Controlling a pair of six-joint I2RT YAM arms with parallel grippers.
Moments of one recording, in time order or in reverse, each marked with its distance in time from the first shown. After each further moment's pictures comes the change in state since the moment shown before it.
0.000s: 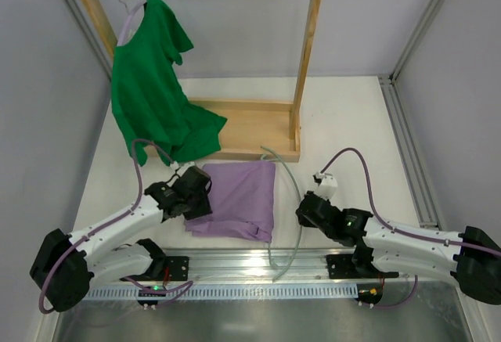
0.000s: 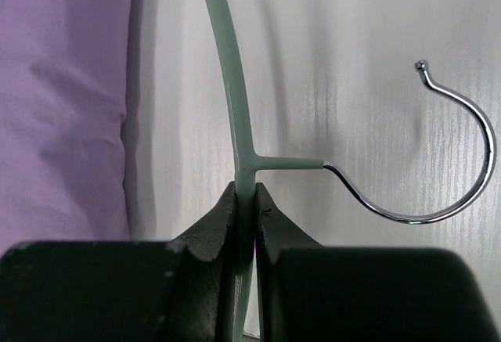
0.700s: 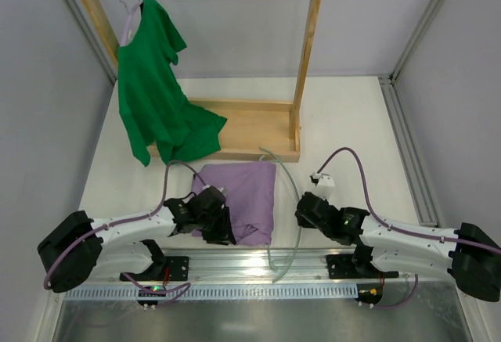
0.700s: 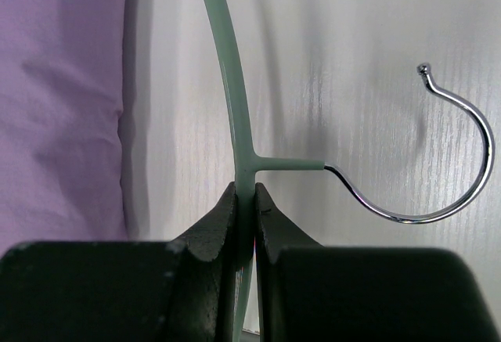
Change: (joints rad) left arm -0.216 0.104 -0.133 0.308 0.342 -0.022; right arm -0.002 0.047 0.015 -0.005 -0.028 -0.019
